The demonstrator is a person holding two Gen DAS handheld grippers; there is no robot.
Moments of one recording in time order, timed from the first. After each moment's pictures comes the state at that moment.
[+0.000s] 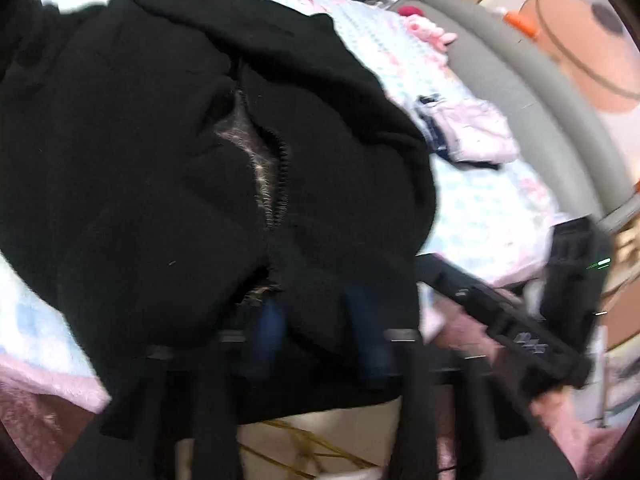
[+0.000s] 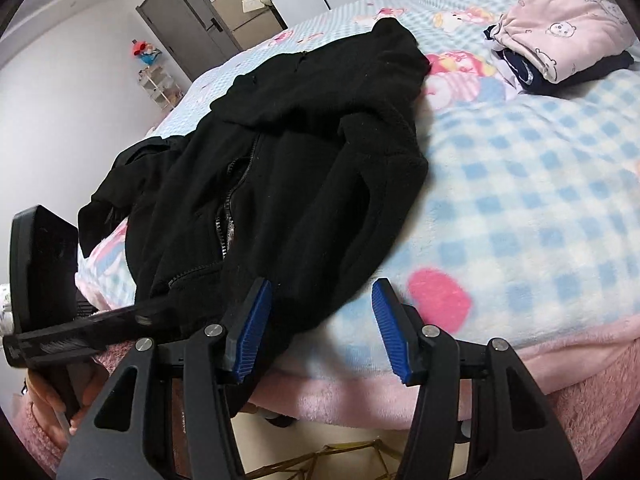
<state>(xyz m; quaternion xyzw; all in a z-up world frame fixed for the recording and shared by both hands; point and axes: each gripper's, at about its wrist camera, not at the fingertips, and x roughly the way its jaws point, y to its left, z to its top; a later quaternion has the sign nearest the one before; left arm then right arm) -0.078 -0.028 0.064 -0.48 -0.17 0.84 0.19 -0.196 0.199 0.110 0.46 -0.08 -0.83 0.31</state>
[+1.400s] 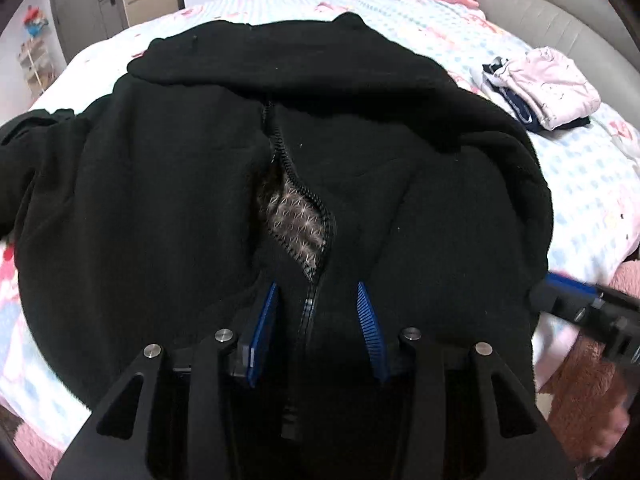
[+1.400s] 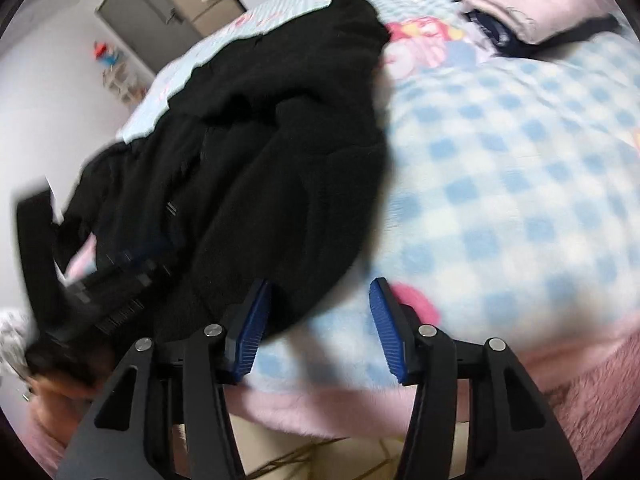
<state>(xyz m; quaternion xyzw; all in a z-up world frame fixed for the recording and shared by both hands) -0.094 0.016 0.067 -0.48 0.02 0.87 0.08 -0.223 0.207 0.095 0.51 -0.09 -0.82 0.26</state>
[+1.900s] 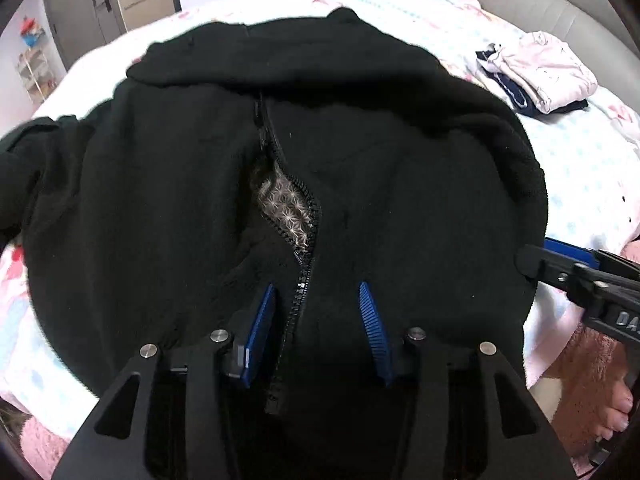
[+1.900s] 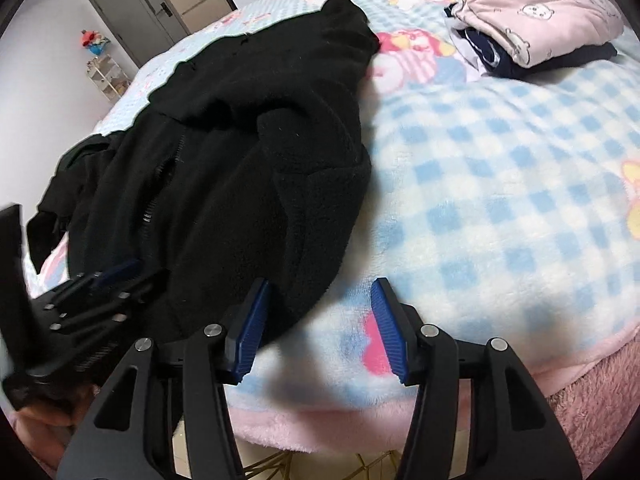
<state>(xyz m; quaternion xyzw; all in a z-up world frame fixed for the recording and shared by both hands) -0.088 0.034 0.075 -0.48 0.05 0.87 0.07 -0.230 0.197 0.099 0.50 -0.05 -0.83 0.23</state>
